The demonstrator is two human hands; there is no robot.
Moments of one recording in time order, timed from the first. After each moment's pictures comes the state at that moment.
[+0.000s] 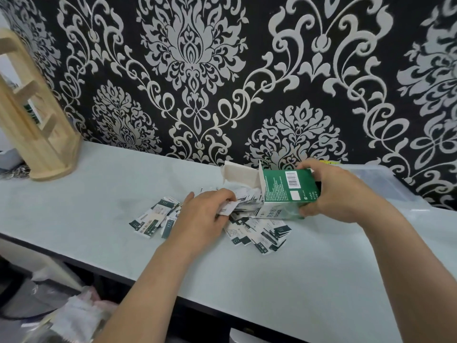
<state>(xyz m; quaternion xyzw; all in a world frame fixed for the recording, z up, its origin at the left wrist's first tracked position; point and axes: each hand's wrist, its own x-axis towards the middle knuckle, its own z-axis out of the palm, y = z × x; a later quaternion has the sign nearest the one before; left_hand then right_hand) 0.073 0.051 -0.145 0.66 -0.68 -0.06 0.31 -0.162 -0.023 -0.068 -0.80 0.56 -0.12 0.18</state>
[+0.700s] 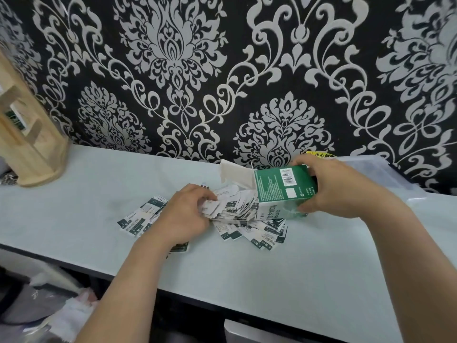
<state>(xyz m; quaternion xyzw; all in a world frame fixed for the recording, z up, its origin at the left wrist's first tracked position) 0.086 0.048 -0.134 0.69 -0.65 -0.18 0.27 -0.184 -0.017 -0.065 -0.83 0.52 -0.11 0.18</state>
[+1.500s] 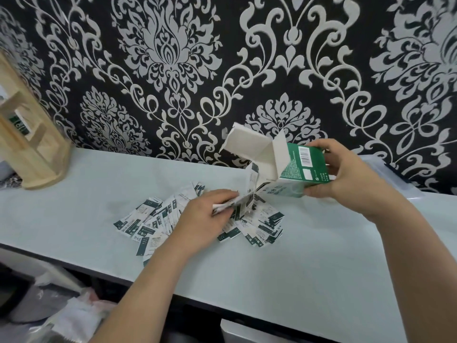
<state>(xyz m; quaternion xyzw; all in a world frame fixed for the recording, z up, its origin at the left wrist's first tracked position) 0.043 0.053 -0.136 0.62 -0.66 -0.18 0.37 -0.211 -0.019 -0.071 -0.71 0.46 -0.35 0.39</state>
